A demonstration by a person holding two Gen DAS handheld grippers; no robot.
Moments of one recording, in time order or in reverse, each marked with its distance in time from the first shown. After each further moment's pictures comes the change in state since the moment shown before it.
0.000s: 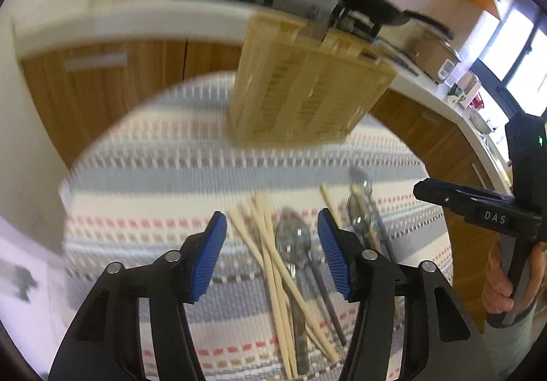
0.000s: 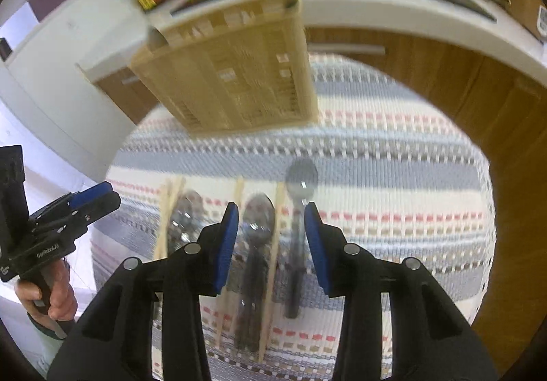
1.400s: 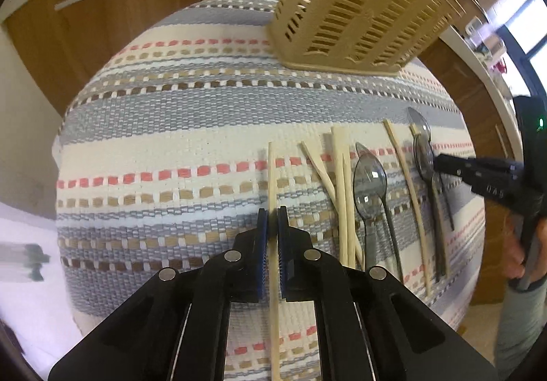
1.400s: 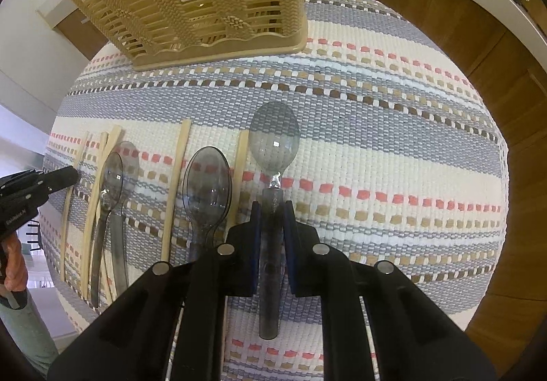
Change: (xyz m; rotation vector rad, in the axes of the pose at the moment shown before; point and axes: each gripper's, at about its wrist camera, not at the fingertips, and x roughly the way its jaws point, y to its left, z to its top) left arm 0.053 0.041 -0.008 0.033 0.257 0.057; right arm 0.061 -0.006 -0.023 -0.061 0.213 -0.119
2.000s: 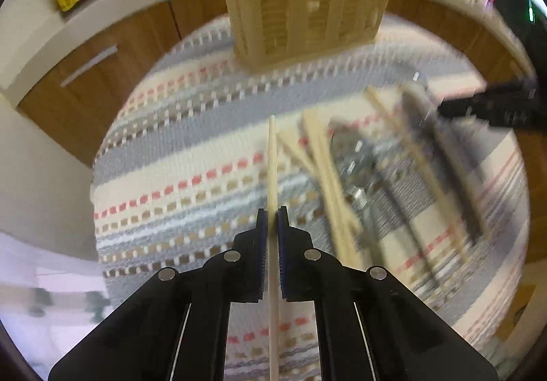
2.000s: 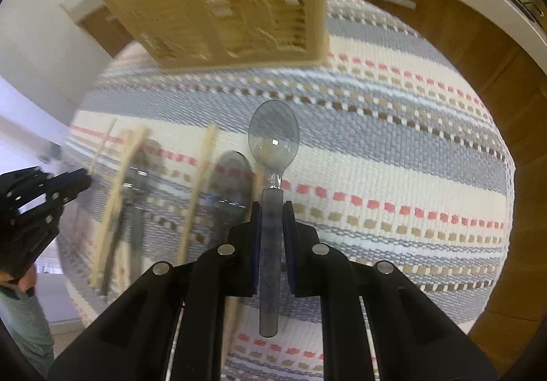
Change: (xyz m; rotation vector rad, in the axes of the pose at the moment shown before) left arm -0.016 -0.056 -0.018 0.227 -0.106 0.186; right arm -0.015 0.004 0.016 -0.069 -0.066 0.081
